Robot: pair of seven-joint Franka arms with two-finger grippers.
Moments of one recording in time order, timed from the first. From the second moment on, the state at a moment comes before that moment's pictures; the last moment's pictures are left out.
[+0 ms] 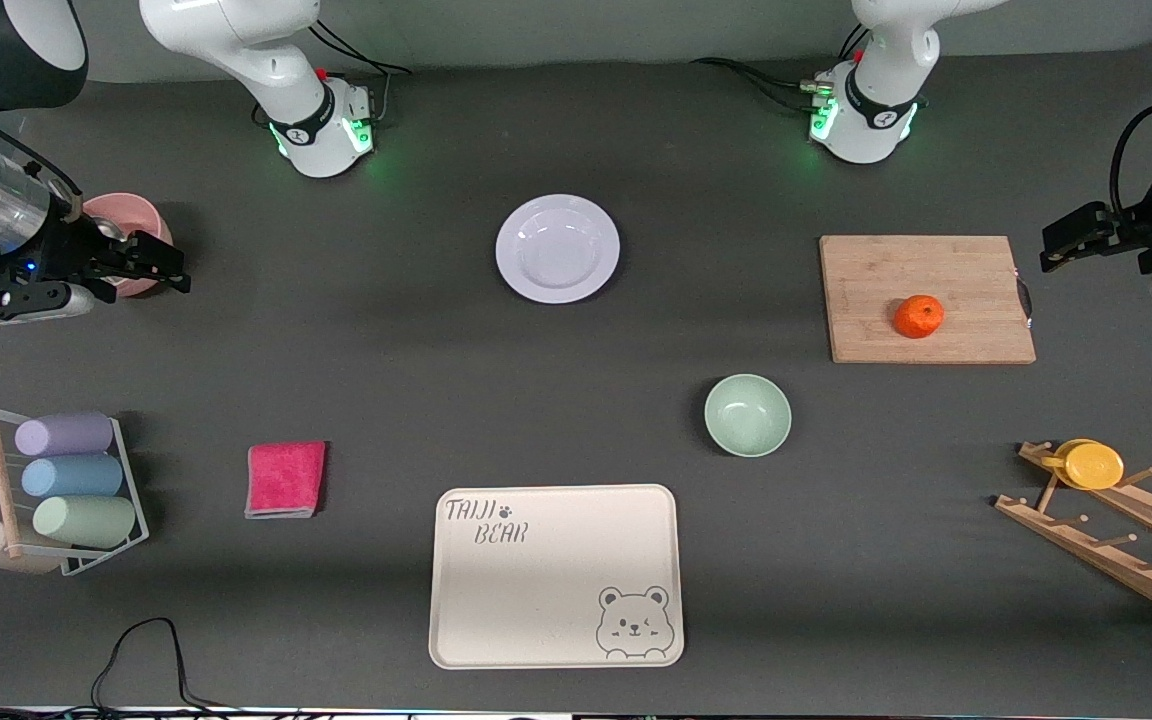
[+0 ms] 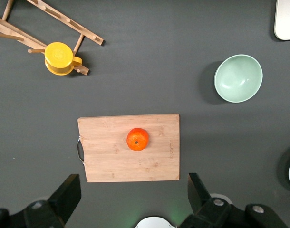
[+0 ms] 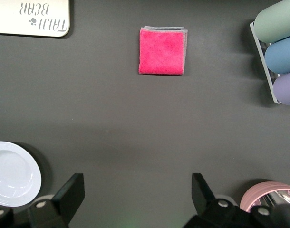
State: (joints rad) left arm 0.22 0.01 -0.25 -1.54 0.03 1.45 0.02; right arm 0.21 -0.13 -0.18 -1.88 0.02 1.71 -0.04
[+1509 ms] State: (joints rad) left arm 0.26 0.02 -0.24 -2.04 0.03 1.80 0.02; right arm 0.23 -0.13 -0.18 -1.88 0.03 1.71 -0.04
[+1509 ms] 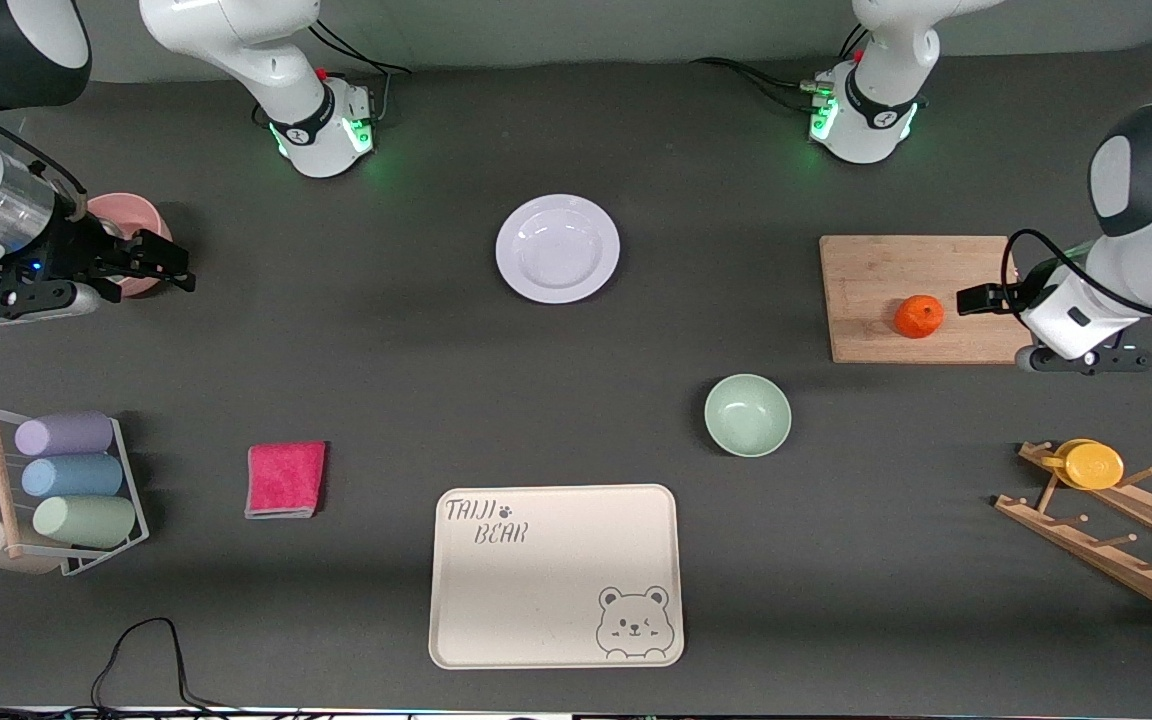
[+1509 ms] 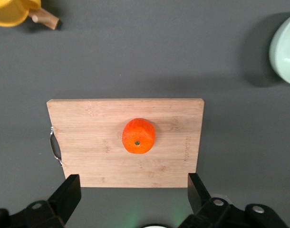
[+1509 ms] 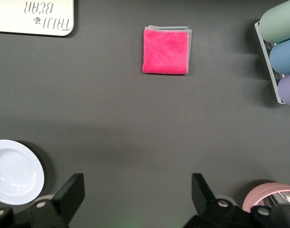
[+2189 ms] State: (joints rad) left arm 0.28 -0.07 -0.23 -2.35 0.02 2.13 0.02; right arm 0.28 -0.06 -0.18 -1.79 0.03 1.66 -0.04
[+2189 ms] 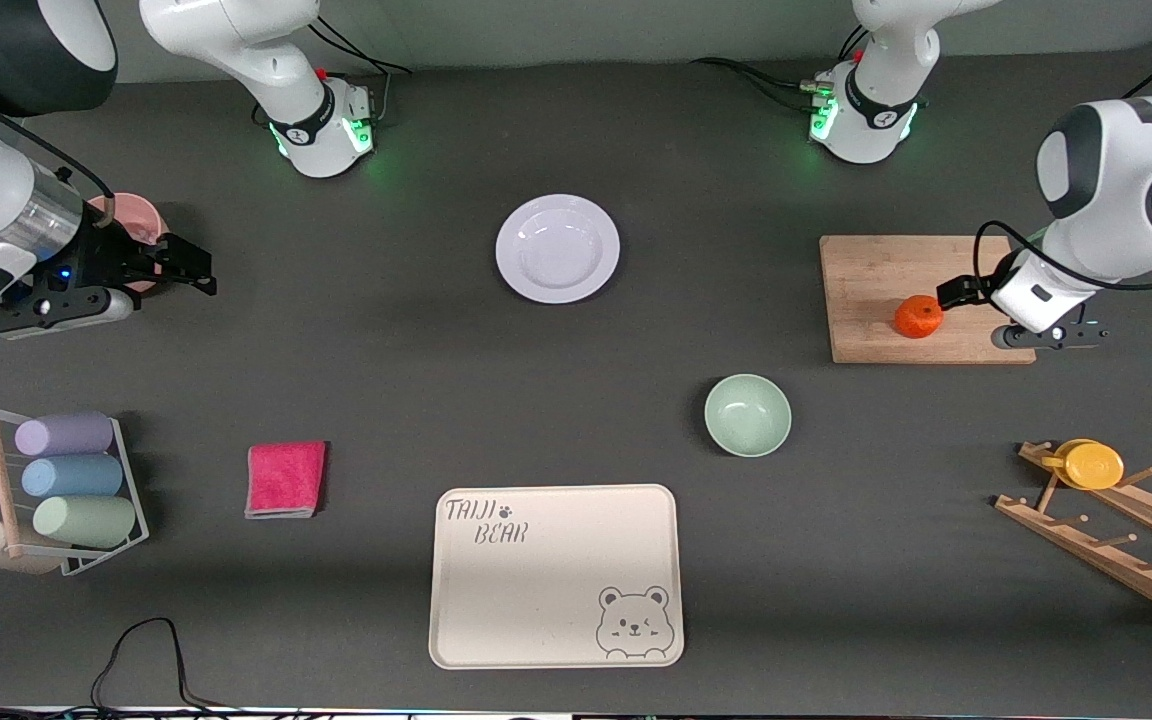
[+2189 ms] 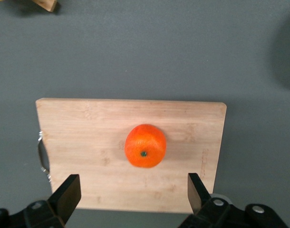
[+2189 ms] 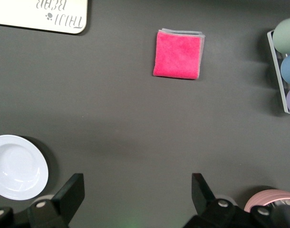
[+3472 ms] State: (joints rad) left arm 0.30 0.02 -0.23 -2.70 0.00 2.74 0.00; right arm 0.20 0.28 -0.19 -1.54 0.30 1.63 -0.04
